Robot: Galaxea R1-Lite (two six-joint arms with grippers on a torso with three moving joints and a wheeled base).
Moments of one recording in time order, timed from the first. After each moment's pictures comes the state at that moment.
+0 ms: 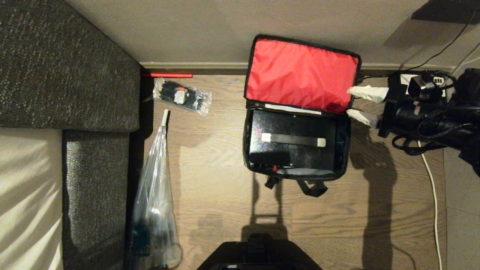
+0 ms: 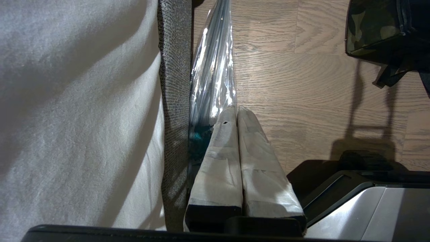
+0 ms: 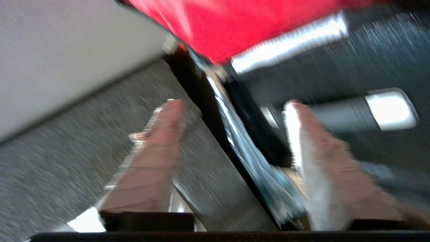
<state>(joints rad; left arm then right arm) 0.00 0.00 0.00 0.00 0.00 0.02 0.05 1.65 -0.86 -0.83 0.62 1.03</state>
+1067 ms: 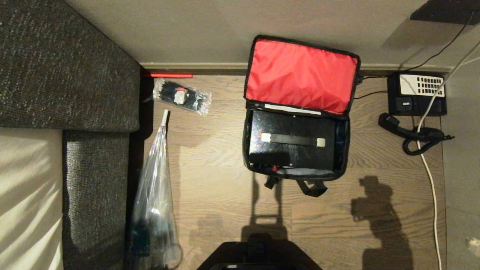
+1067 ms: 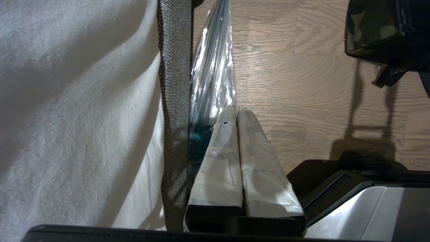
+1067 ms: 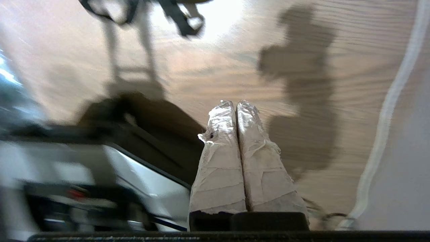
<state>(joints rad) 0.00 0.00 0.00 0.00 0.00 0.02 -0.02 0.58 -0.27 0.06 0.11 0.00</state>
